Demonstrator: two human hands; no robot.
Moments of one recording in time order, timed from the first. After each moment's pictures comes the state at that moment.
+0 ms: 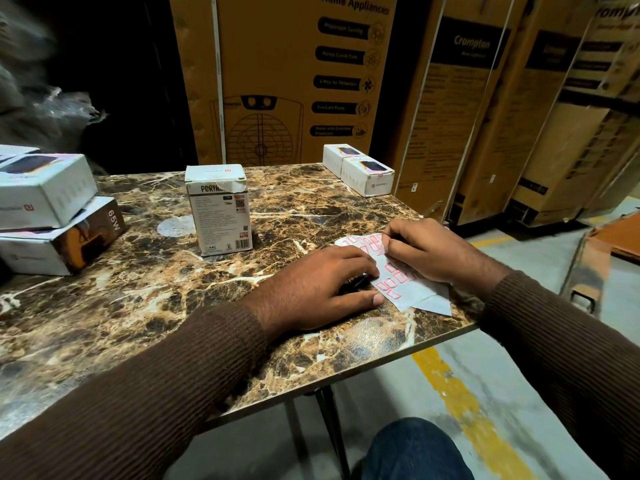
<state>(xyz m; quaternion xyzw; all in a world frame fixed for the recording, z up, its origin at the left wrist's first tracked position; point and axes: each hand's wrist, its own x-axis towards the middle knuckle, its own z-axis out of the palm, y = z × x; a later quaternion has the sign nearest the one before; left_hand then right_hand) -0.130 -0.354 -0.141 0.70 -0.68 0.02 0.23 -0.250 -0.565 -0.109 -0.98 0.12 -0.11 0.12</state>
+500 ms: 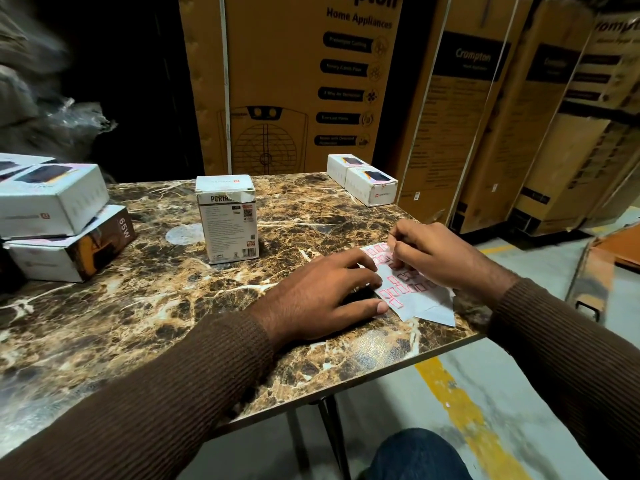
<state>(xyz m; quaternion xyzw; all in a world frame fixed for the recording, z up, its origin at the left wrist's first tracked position) -0.133 -0.348 -0.137 0.71 -0.67 0.05 0.22 -0.254 -0.559 -0.100 -0.97 0.14 -0.13 0.17</state>
